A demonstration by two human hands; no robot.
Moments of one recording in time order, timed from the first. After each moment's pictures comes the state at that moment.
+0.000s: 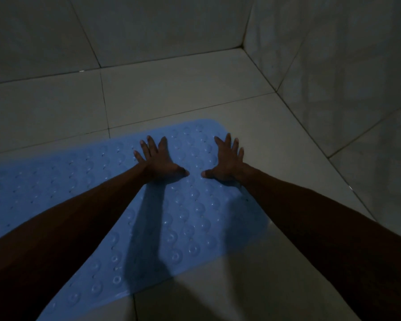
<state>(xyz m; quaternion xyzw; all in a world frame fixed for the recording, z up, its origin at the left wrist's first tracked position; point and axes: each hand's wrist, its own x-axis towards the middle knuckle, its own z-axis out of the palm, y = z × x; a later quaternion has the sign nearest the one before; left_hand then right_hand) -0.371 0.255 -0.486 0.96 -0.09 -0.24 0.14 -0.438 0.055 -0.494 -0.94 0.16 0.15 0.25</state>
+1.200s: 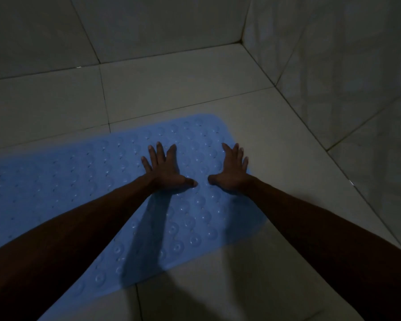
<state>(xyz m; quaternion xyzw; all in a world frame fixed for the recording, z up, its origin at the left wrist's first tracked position) -0.409 0.258 -0.496 0.95 -0.15 -0.27 0.11 -0.486 0.069 -0.495 -0.92 0.21 0.13 0.32</state>
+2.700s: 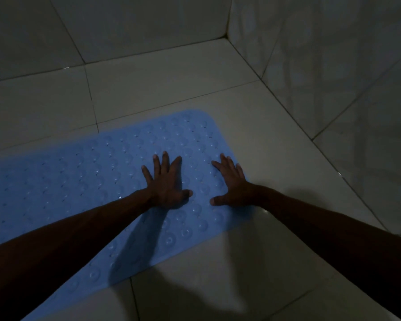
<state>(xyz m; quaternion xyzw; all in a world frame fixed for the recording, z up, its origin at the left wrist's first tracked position) -0.456 0.255 -0.493 0.92 -0.25 -0.28 0.08 -0.546 0.035 -0.498 -0.94 0.03 0.21 0.28</state>
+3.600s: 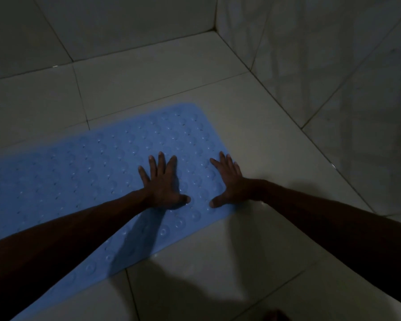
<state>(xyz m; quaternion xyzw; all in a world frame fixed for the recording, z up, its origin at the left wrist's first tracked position) -0.484 0.249 -0.486 0.93 -0.25 -0.28 0.04 -0.568 0.033 -0.489 -0.92 0.04 0.26 0.28</state>
